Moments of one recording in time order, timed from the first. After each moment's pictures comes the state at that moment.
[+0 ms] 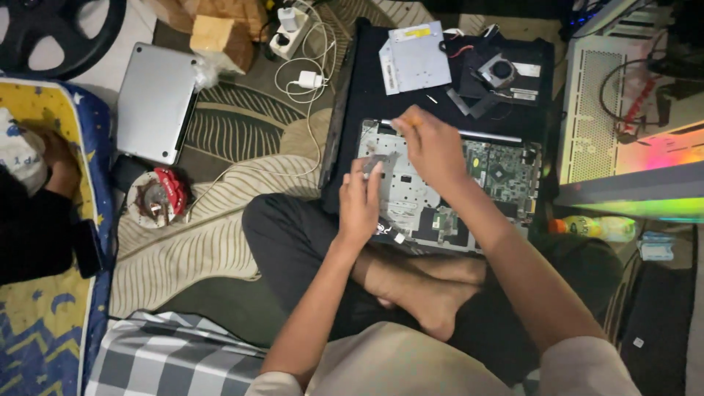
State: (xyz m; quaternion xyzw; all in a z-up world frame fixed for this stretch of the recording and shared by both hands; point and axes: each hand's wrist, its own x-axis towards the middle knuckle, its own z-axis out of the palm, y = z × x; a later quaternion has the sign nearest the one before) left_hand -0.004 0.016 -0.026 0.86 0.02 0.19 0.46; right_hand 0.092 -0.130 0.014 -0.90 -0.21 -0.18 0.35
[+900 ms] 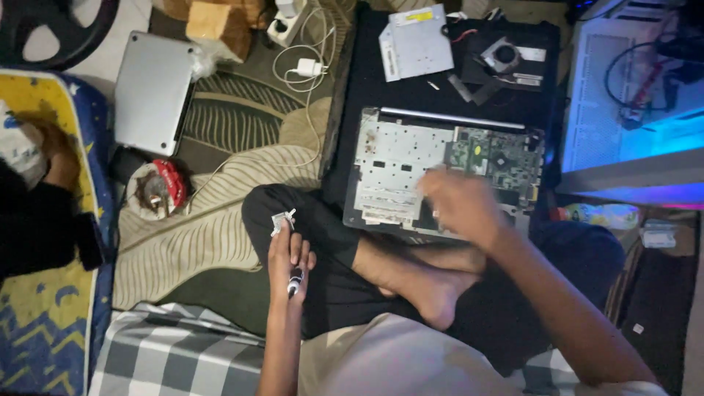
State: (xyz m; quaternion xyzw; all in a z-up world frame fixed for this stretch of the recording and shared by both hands) left_hand -0.119 0.111 -0.004 0.38 0.37 0.04 0.85; right_hand 0.002 -0.189 0.021 -0.92 -0.27 -0.01 0.29
